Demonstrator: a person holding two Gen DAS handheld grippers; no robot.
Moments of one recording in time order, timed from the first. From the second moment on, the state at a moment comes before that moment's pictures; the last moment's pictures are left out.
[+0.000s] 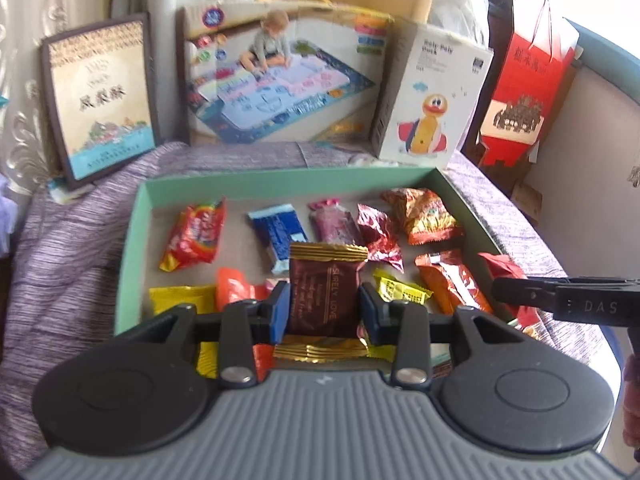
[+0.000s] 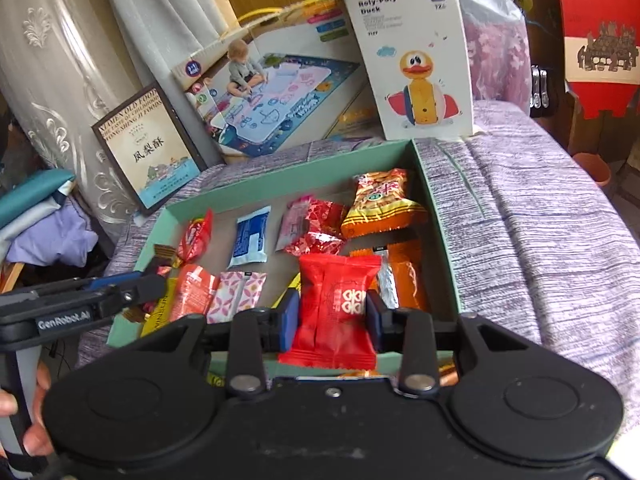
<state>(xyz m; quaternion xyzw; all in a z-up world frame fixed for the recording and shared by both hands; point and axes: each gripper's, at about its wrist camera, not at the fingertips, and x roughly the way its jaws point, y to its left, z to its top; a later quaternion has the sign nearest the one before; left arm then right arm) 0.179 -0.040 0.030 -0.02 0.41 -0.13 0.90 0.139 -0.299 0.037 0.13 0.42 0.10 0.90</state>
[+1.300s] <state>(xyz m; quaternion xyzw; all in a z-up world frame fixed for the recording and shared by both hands) 0.143 -0.064 -0.002 -0.03 0.47 -0.12 0.88 0.100 -0.331 0.030 0.15 0.41 0.05 0.90</state>
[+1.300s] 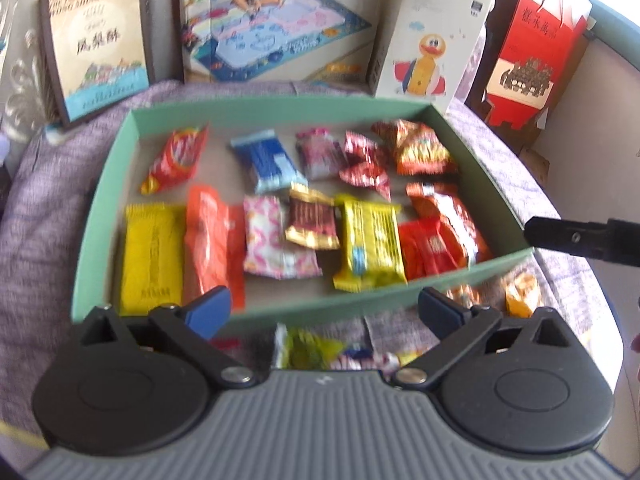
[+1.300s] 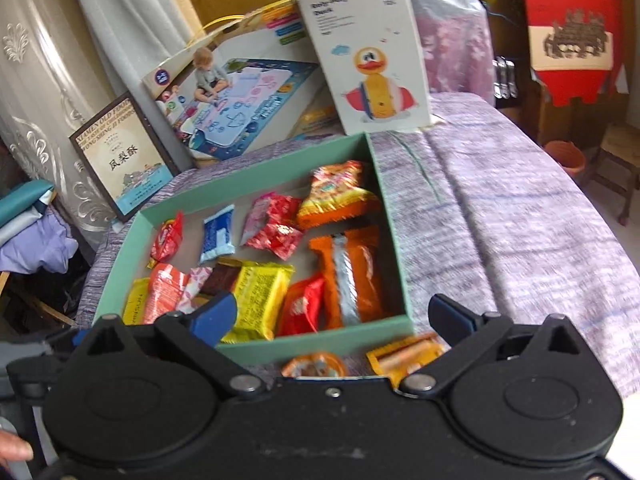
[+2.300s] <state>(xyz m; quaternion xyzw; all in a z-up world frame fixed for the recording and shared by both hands) 0.133 -0.106 -0.062 0.01 0.55 -0.03 0.83 0.081 -0.329 -0.034 0.03 0.45 0.05 0.89</state>
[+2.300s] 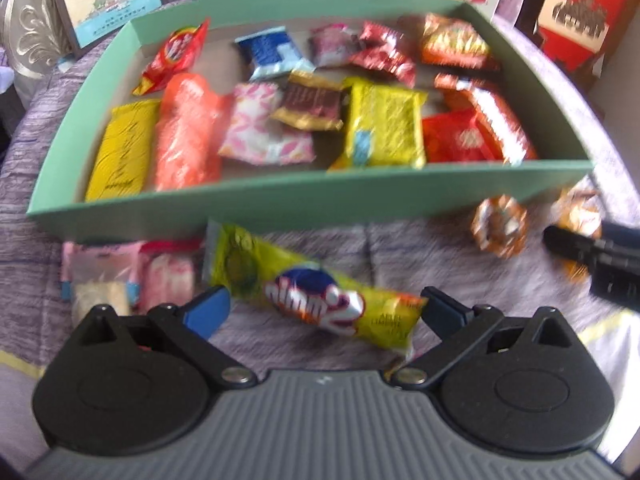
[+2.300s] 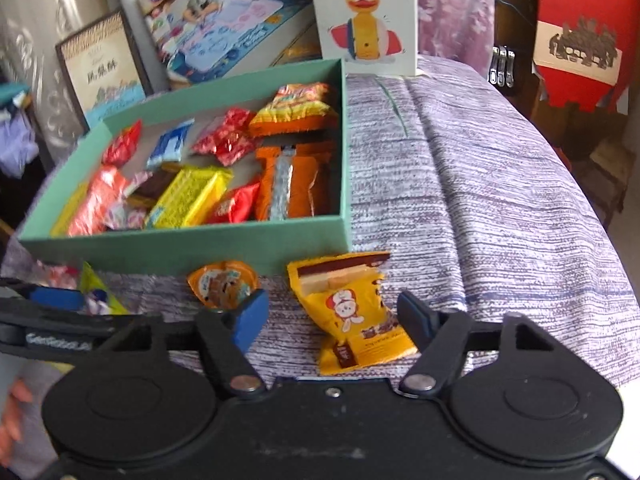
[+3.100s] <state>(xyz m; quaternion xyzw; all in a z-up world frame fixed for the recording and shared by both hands) 0.120 -0.066 -0.052 -0.13 0.56 -0.01 0.82 0.042 -0.332 -0.039 0.08 0.45 0.06 0.89</state>
